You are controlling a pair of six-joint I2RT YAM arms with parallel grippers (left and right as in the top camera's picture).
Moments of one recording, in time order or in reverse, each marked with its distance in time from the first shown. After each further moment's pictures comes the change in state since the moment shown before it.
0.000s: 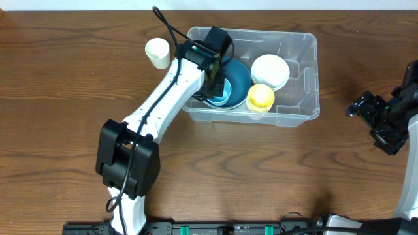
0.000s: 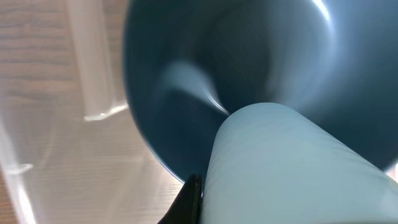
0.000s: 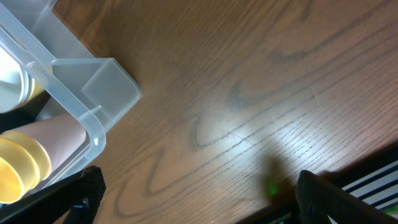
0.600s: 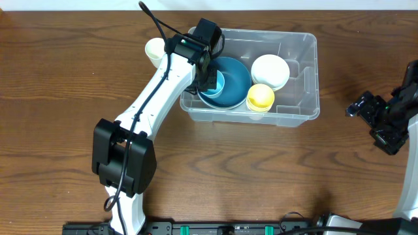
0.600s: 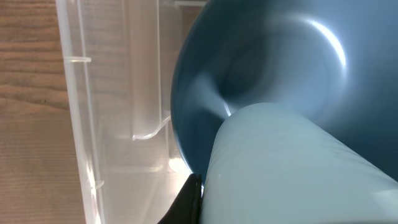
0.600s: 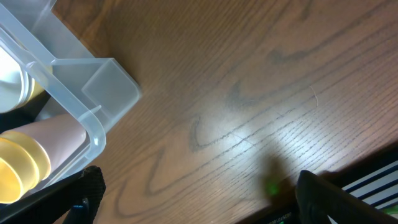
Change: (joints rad) left arm 0.052 0.000 0.030 0.008 0.000 0.000; right arm 0.000 0.000 0.000 0.000 0.000 0.000
